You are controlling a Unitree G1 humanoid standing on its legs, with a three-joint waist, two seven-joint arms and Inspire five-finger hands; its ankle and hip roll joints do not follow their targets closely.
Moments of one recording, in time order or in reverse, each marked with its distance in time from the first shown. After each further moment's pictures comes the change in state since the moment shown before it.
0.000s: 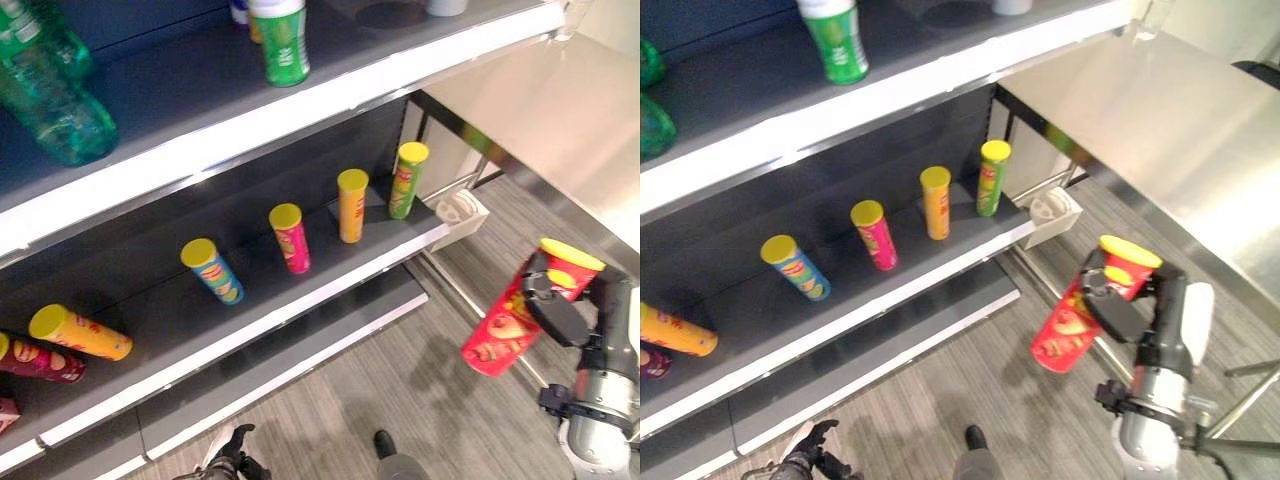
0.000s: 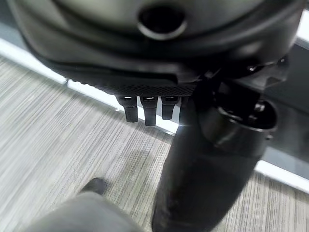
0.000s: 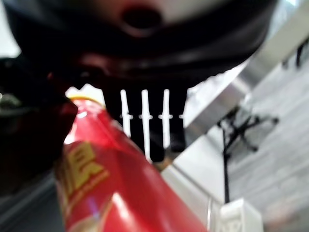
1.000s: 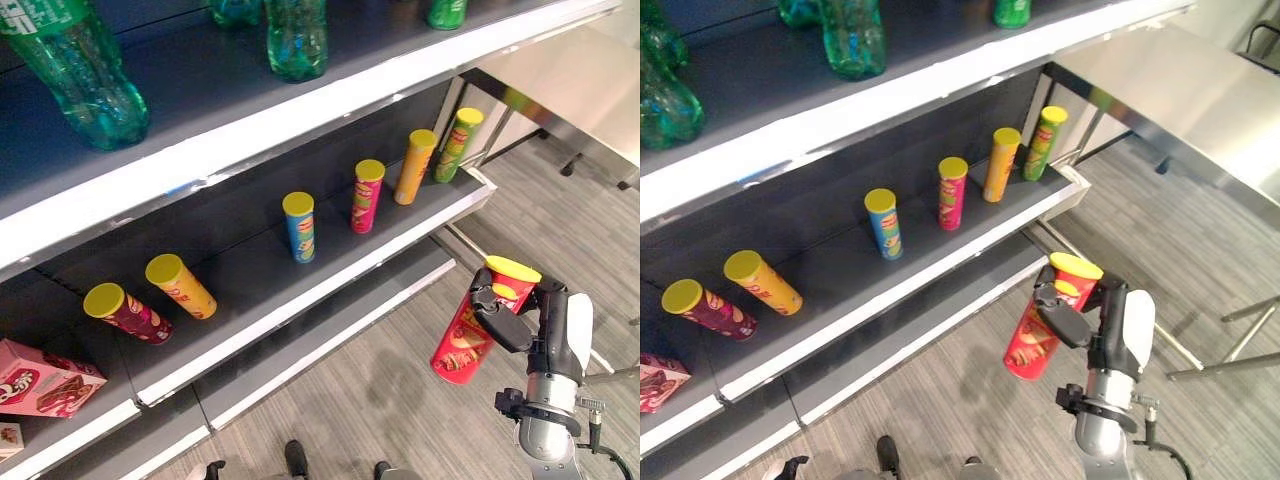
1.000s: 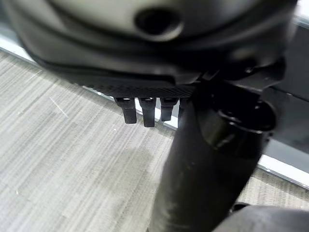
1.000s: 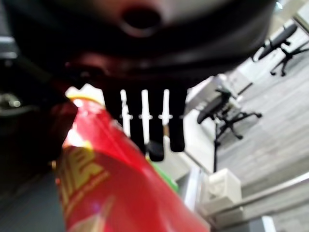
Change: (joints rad) left arm 0.111 0.001 0.129 0.096 -0.004 0.061 0.088; right arm -0.045 0.033 0.235 0.063 -0.102 0.014 -0.062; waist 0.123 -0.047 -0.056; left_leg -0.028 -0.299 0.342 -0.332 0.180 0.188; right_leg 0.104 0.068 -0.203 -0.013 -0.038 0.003
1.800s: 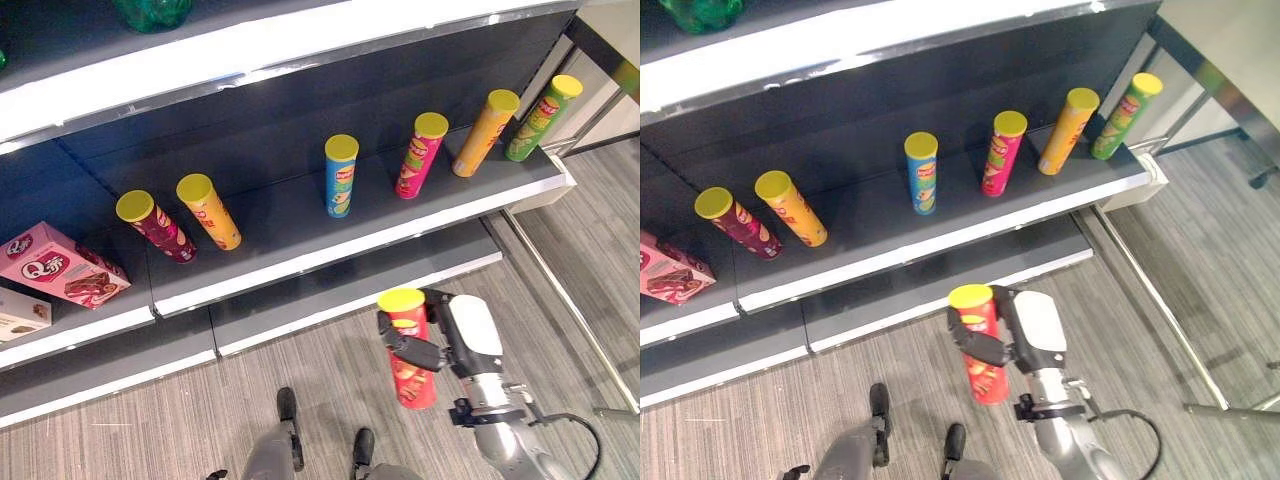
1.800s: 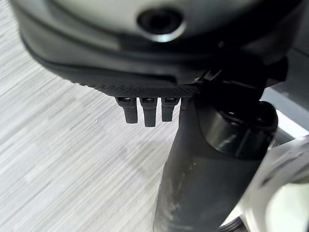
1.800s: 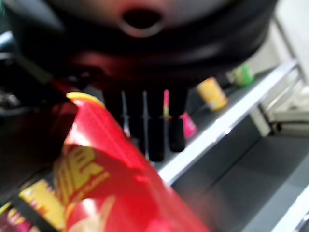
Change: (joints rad) left arm 0.040 -0.015 -0.010 -0.022 -0.055 -0.037 0.009; right arm -0.170 -0.176 0.416 0.184 -0.259 -0.089 -0.013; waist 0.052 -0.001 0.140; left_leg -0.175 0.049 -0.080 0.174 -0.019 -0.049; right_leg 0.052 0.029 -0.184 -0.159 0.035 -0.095
